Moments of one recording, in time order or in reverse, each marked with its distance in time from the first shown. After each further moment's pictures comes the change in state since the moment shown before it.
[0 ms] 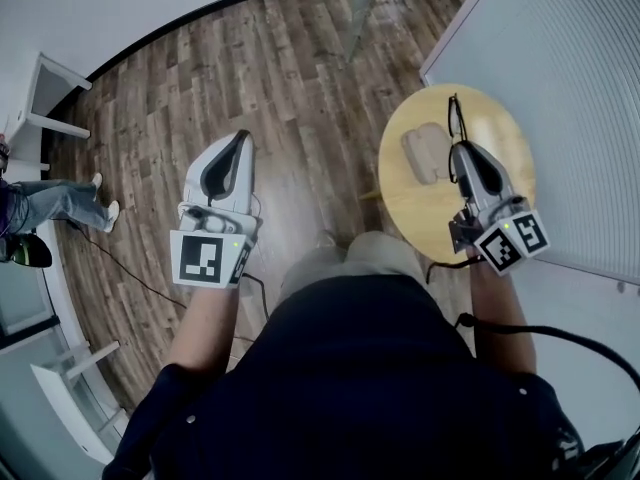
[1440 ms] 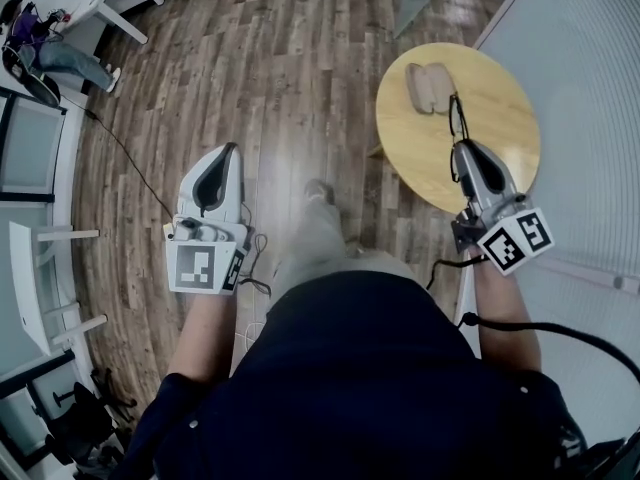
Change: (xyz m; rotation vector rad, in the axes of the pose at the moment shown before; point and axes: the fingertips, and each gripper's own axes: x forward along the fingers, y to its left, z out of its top) left arm -0.260 -0.253 0.032 0.010 0.107 0.358; right arm -0.257 0.044 -0.038 0.021 0.057 0.324
